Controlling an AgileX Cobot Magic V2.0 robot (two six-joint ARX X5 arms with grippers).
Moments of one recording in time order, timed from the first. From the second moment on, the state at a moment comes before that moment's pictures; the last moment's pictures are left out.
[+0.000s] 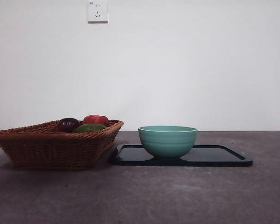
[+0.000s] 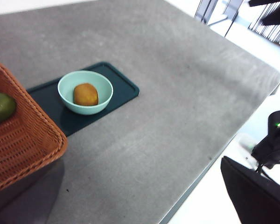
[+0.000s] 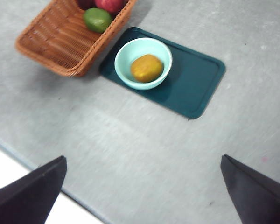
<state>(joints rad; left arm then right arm) -1.04 0.65 1.07 -0.88 -0.11 -0.28 0.29 0.82 1.40 -1.34 -0.26 -0.05</state>
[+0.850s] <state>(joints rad) -1.01 1.08 1.26 -0.85 -0.11 -0.28 0.29 0.38 1.10 -1.34 -0.29 0.02</state>
